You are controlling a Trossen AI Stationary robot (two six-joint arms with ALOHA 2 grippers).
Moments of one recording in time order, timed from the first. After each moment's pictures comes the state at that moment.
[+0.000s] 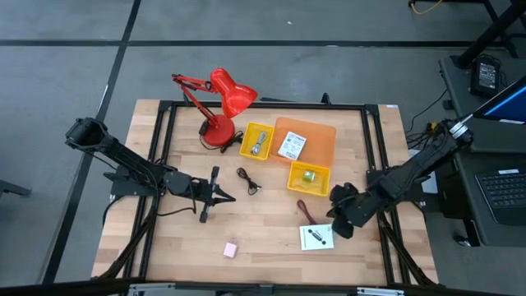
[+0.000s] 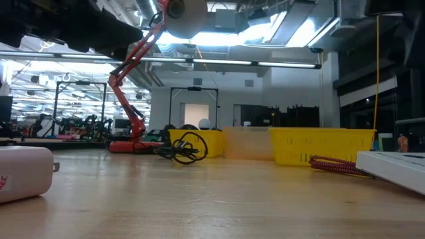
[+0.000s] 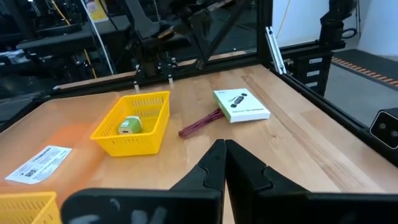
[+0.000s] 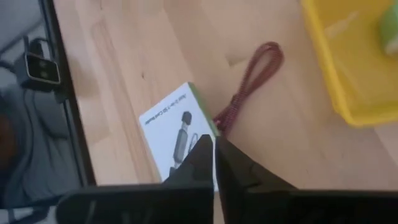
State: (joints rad) left arm -0.39 1.15 0.30 0.67 -0.26 0.07; right arm 0.65 1.15 0.79 -0.66 0.25 1.07
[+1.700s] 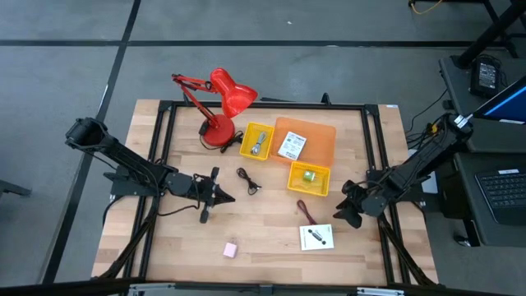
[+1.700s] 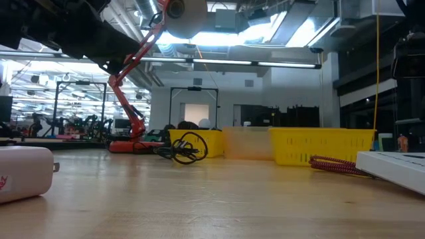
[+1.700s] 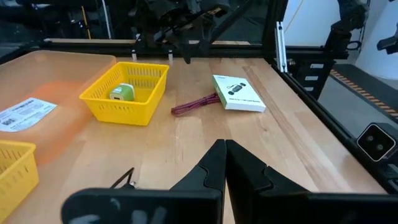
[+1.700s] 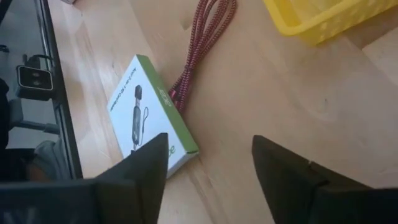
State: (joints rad) left arm -0.39 1.15 0.30 0.61 -0.27 -0.15; right arm 0.73 0.80 0.29 -0.34 0.29 1.28
